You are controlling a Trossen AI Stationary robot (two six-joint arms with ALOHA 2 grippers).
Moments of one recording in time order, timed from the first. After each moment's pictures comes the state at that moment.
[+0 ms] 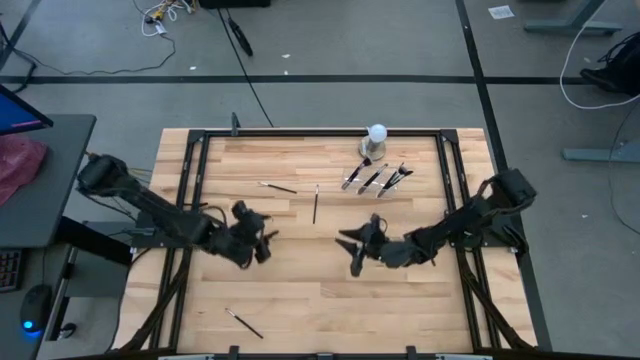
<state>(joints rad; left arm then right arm) -0.45 1.23 0.58 -0.23 -0.80 -0.67 0.44 1.69 0.61 0.73 0.76 0.51</state>
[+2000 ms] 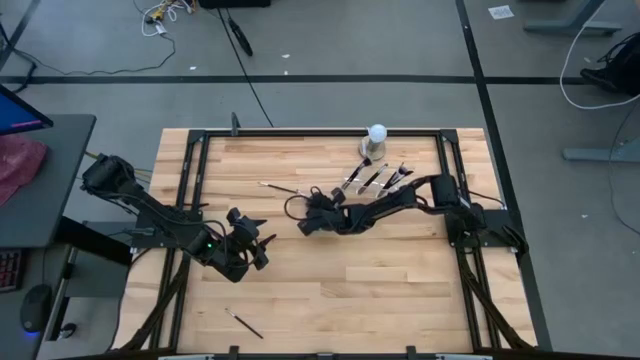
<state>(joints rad) -0.59 1.30 0.58 -0.24 -0.98 -0.83 0.07 2.23 1.23 0.13 0.60 0.57</state>
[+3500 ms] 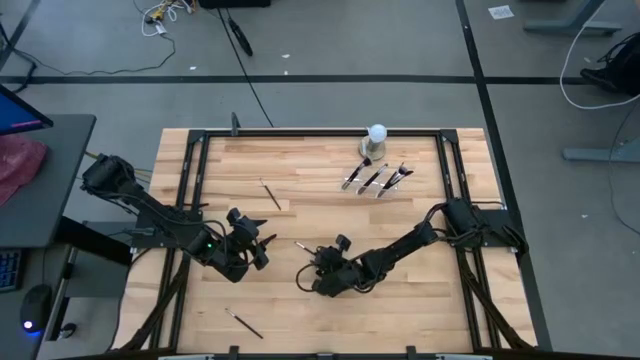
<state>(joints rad) -0.59 1.30 0.58 -0.23 -0.98 -0.85 0.42 2.19 1.20 0.08 0.64 0.65</state>
